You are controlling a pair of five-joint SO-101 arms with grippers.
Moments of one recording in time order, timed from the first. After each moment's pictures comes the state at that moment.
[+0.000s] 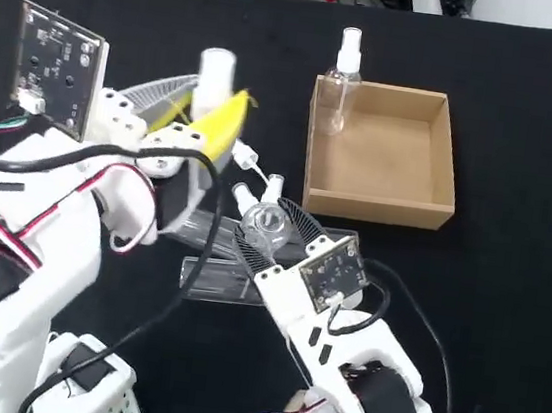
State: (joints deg) left arm 24.7 -45.8 -9.2 73.3 7.2; right arm -31.6 -102.6 81.9 46.5 7.3
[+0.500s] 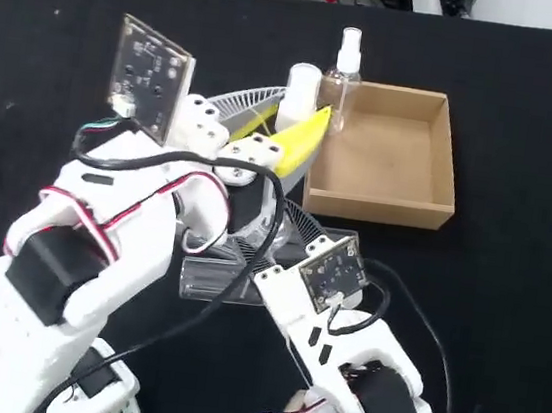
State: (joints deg) left arm 34.1 -45.8 5.6 55.0 10.4; right arm -31.6 -102.6 81.9 46.5 7.3
